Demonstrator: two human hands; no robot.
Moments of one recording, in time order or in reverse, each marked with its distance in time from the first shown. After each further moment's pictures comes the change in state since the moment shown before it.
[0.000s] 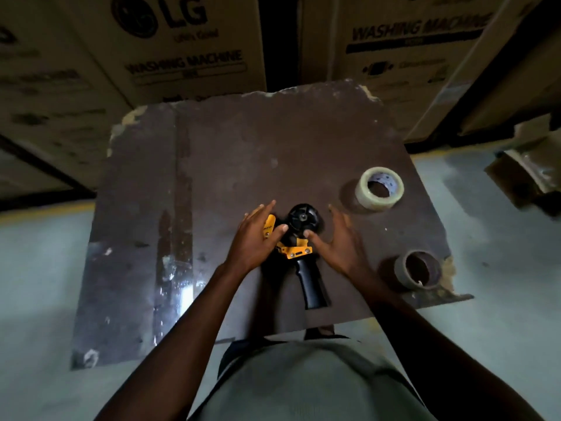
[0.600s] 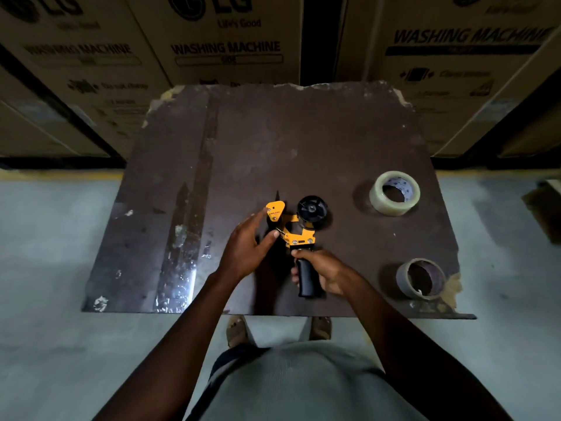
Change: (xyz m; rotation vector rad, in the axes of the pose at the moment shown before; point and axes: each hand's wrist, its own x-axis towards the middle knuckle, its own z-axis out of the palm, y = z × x) left_hand -0.062 -0.002 0.006 -0.047 0.161 -0.130; right_hand -0.023 0.004 0.038 0.773 -0.752 0.657
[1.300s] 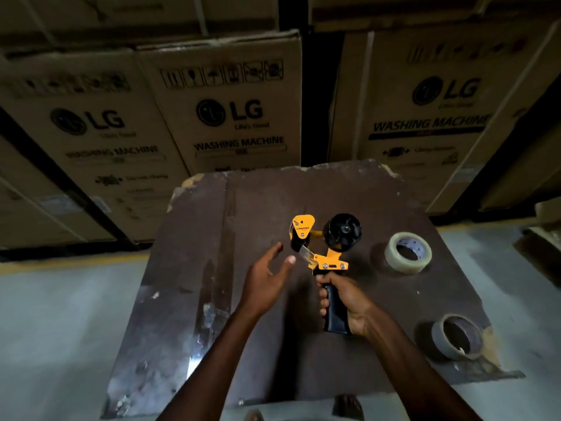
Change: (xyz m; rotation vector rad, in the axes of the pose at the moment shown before) left_hand 0.041 0.026 -0.074 -0.329 0.051 -0.025; right_hand -0.061 -0.073 0.069 0.330 0.014 -0.285
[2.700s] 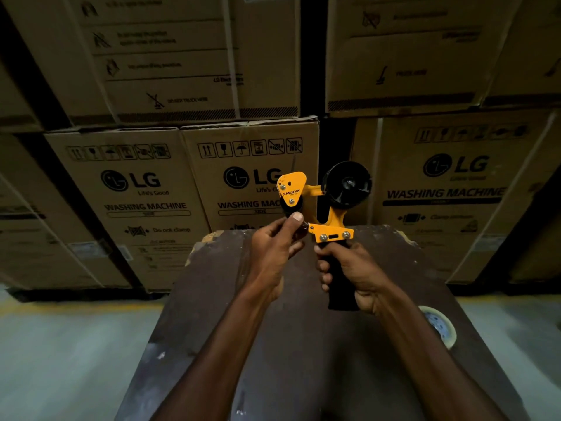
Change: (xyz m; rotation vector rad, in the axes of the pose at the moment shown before) left_hand 0.051 0.179 -0.047 -0.683 0.069 0.081; right_hand -0.048 -0.162 0.087 -0.243 -0.224 -0.462
